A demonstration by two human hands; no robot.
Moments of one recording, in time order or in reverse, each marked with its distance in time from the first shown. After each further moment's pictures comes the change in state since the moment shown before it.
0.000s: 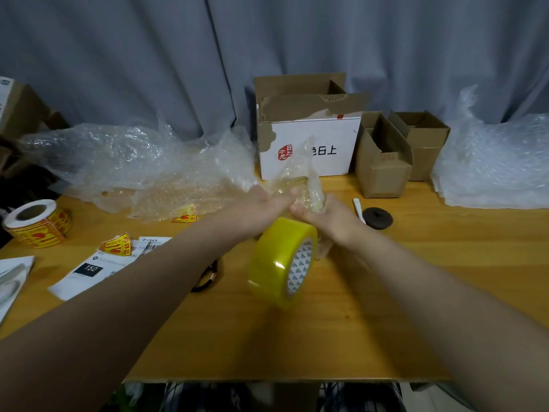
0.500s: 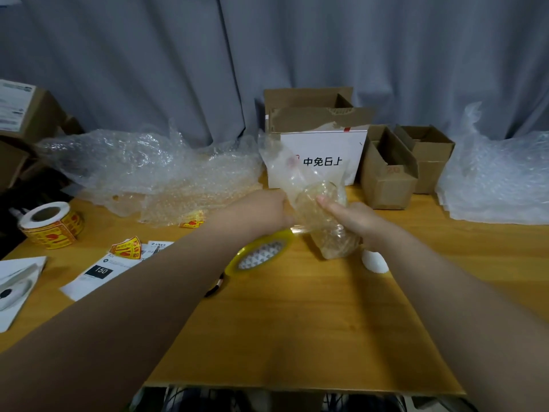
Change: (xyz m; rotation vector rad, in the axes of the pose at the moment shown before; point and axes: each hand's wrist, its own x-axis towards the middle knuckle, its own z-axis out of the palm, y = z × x) left_hand 0.017 0.016 -0.006 0.646 0.012 0.124; right_hand 0.008 -0.008 -0.028 0.066 0.094 0.300
